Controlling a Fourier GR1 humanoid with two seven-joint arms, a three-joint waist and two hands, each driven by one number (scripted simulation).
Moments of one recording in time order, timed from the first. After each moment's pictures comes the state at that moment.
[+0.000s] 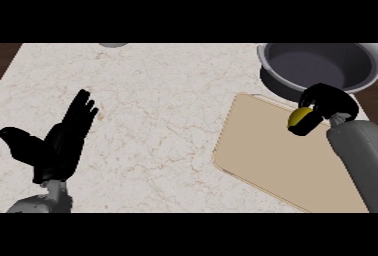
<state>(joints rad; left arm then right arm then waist) -0.07 0.17 -0.02 -1.72 0.13 0.15 0.32 -0.58 -0.48 0.16 -0.98 0.71 0.29 0.46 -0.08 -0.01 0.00</state>
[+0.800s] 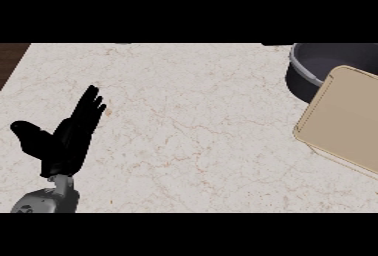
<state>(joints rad) -0.11 0.15 -0.04 -1.70 0.11 0.13 0.33 -0.29 -0.91 -0.29 -1.17 0.52 0.07 0.07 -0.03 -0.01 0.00</state>
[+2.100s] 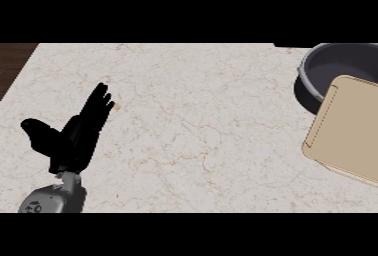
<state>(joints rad) -0.14 0.12 -0.05 -1.69 0.09 0.10 0.33 -0.87 -0.84 -0.19 -0.88 0.56 0.11 0.17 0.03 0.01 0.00</state>
